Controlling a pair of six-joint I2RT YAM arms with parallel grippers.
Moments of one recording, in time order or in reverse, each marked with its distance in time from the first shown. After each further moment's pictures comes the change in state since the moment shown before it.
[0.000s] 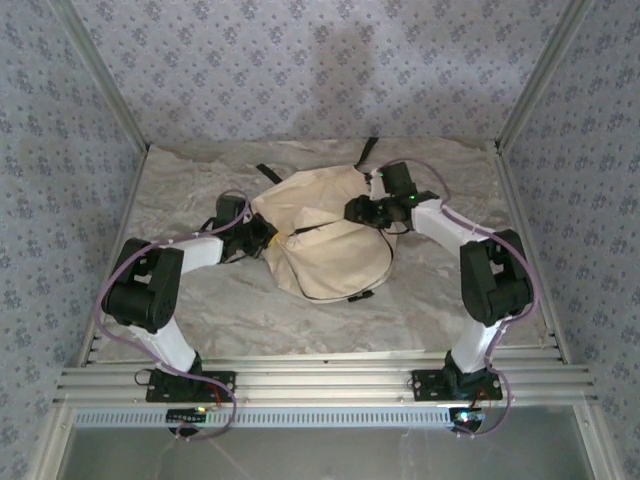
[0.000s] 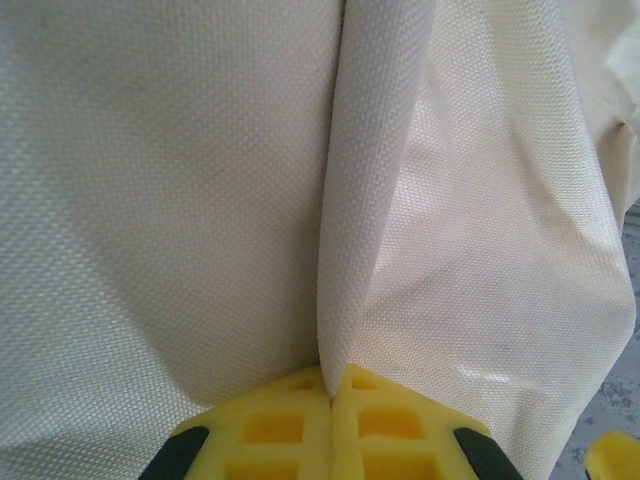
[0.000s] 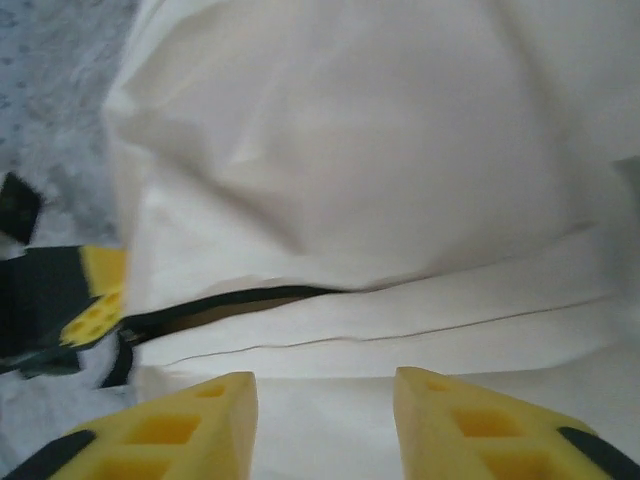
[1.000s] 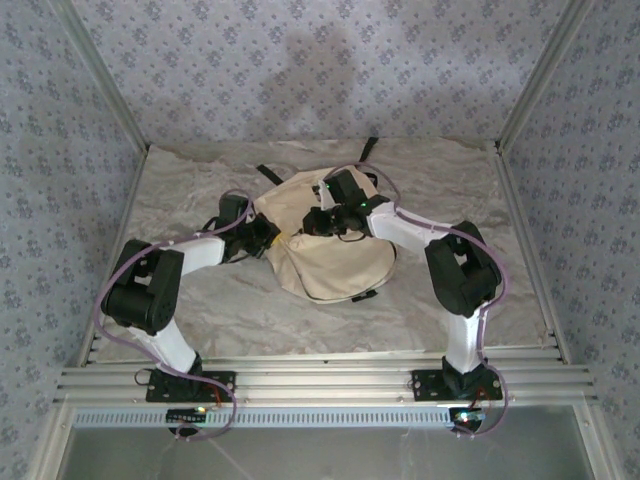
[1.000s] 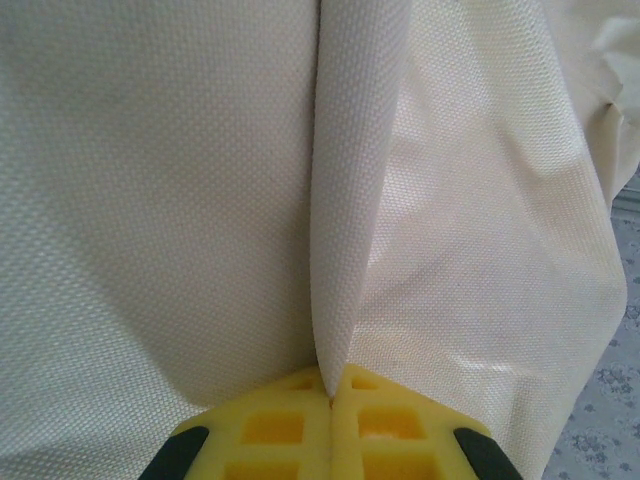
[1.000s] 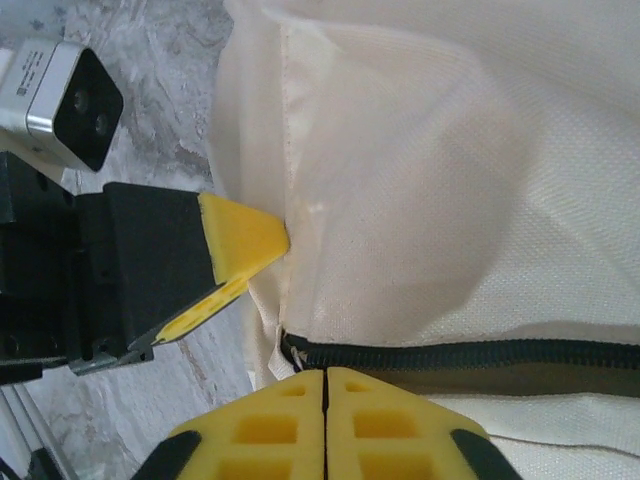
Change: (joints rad) left arm -0.021 -0.011 0.005 -0.009 0.000 -0.004; right arm 0.232 0.162 0.156 0.028 0.039 0.048
